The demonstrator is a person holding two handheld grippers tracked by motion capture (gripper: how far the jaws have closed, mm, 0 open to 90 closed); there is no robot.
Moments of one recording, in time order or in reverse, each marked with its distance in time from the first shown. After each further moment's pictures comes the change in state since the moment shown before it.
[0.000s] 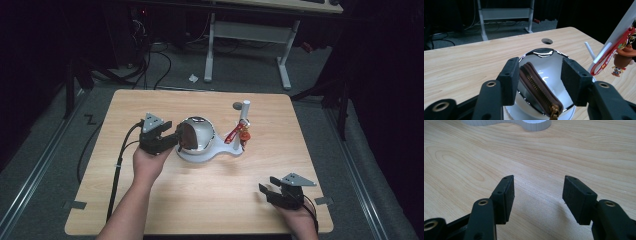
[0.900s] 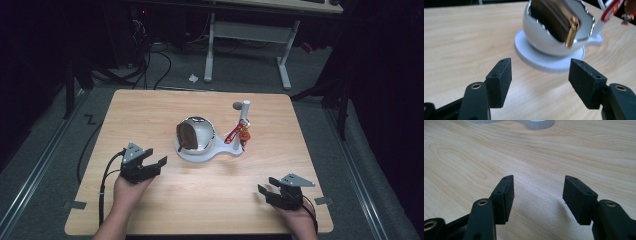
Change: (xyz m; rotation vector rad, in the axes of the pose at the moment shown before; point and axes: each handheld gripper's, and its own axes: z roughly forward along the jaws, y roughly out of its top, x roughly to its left) left arm 0.027 -0.089 -0.043 0.112 -0.022 -0.009; right arm 0.002 -0.001 0.001 0.009 0.014 -0.012
